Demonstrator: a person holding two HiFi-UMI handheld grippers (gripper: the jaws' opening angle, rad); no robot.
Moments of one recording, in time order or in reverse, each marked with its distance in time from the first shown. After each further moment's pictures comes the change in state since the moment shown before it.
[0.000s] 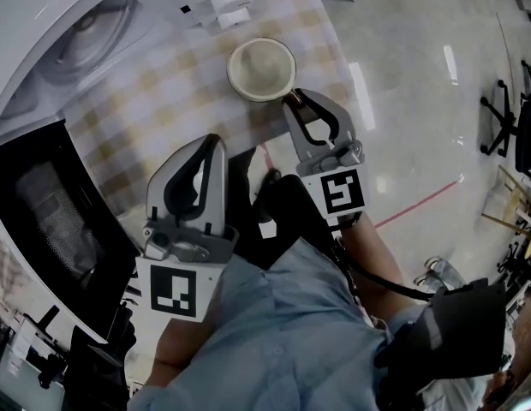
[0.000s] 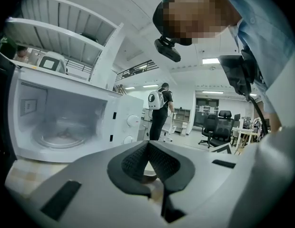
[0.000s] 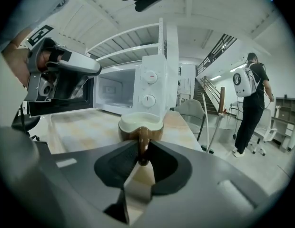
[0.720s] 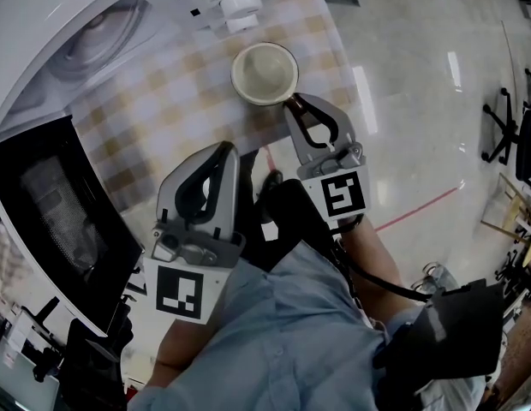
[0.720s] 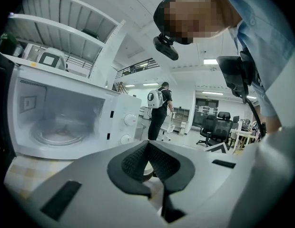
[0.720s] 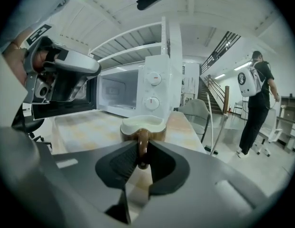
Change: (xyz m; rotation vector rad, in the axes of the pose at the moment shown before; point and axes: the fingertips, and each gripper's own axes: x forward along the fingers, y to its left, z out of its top) left arm -0.002 -0.009 0.000 -0.032 0.030 -0.013; right arm 0.004 0.006 0.011 -0.008 -0.003 0.053
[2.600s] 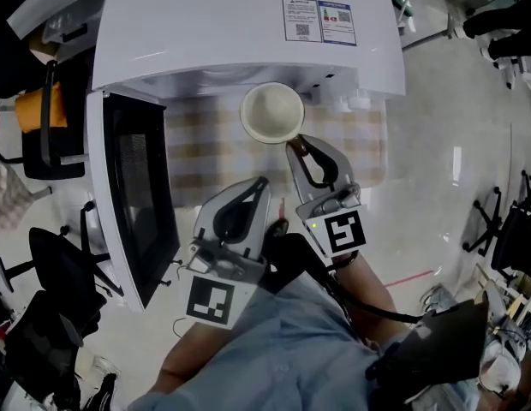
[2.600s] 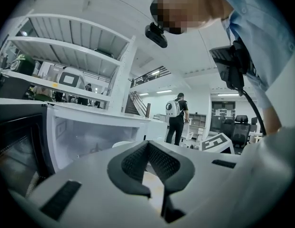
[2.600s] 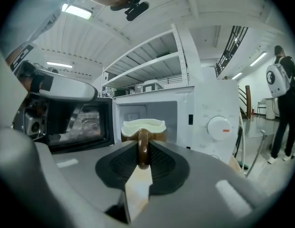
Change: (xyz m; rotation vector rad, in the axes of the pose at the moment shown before) left arm -0.072 0.066 0.066 -0.003 -0.097 0.194; right arm 0.061 0.091 0.144 0.019 -0.146 0.232
